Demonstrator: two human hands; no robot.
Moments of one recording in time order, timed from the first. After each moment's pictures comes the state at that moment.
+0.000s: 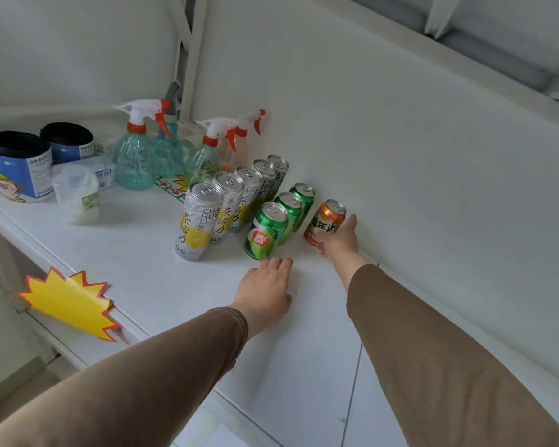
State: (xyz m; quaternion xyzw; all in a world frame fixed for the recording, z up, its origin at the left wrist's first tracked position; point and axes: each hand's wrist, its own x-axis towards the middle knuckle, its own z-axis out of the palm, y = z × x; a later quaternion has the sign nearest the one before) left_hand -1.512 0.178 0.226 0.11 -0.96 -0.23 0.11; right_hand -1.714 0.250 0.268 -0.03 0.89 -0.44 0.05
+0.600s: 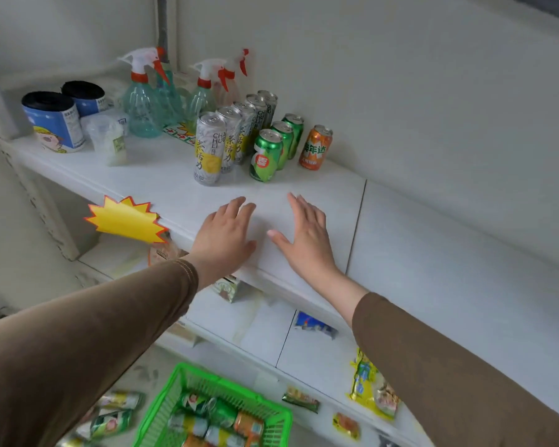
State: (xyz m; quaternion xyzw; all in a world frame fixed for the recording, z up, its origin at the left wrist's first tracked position) left_hand -1.351 0.172 0.226 0.11 -0.97 -0.17 0.14; right_hand -1.440 0.329 0.241 -0.32 0.92 -0.22 -0.04
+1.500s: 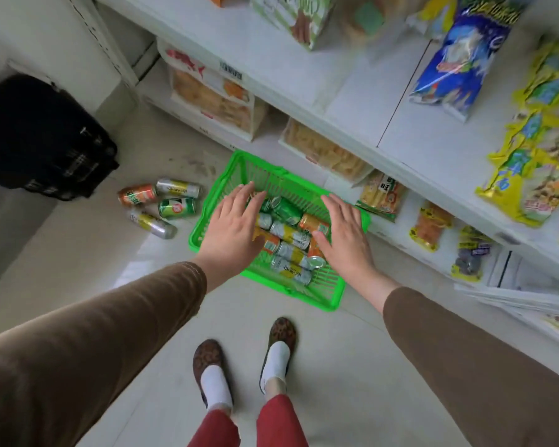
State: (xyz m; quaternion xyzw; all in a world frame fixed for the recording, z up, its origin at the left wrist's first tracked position) left_hand -1.086 0.266 -0.200 0.14 -0.96 -0.22 -0.06; right_hand -1.208 0.474 -0.210 -0.32 0.93 -0.14 0.15
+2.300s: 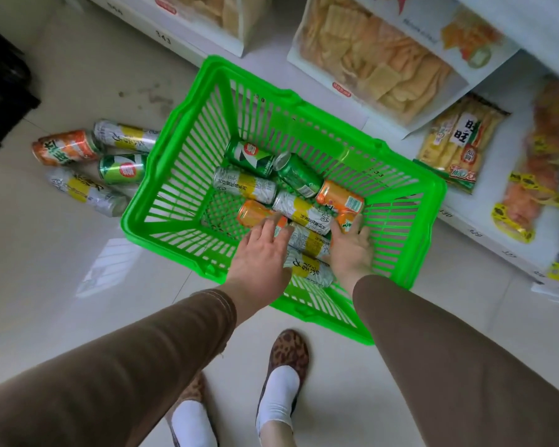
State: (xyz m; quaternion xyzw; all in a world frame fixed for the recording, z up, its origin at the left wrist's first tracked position) left_hand -1.099 0.352 -0.449 0.14 -0.93 -0.25 -0.22; right_hand -1.219 0.512 -0.539 -0.19 0.91 0.22 0.30
